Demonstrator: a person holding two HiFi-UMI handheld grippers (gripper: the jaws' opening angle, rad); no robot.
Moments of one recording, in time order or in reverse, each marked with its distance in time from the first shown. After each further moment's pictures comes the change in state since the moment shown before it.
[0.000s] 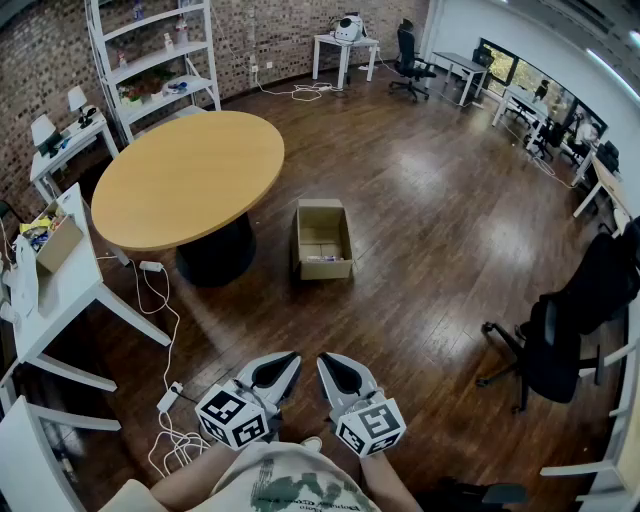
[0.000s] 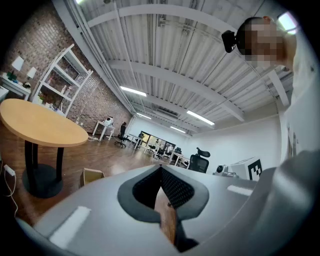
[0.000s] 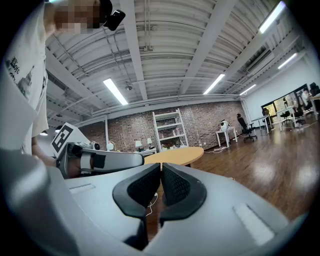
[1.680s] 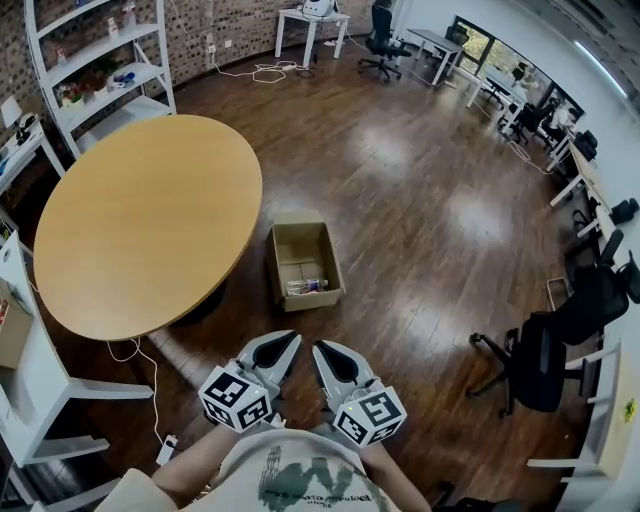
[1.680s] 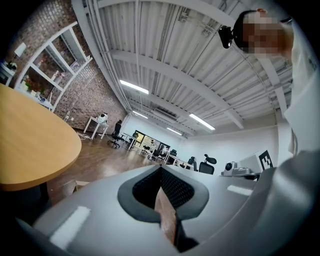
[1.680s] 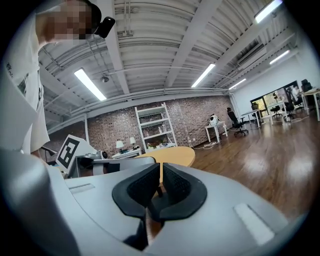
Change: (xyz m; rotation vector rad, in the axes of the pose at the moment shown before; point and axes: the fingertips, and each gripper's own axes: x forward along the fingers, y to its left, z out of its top) left arm 0.206 0.271 0.107 -0.034 0.009 -0.125; right arm 0.290 -0.161 0.052 0.084 0.031 -0.136
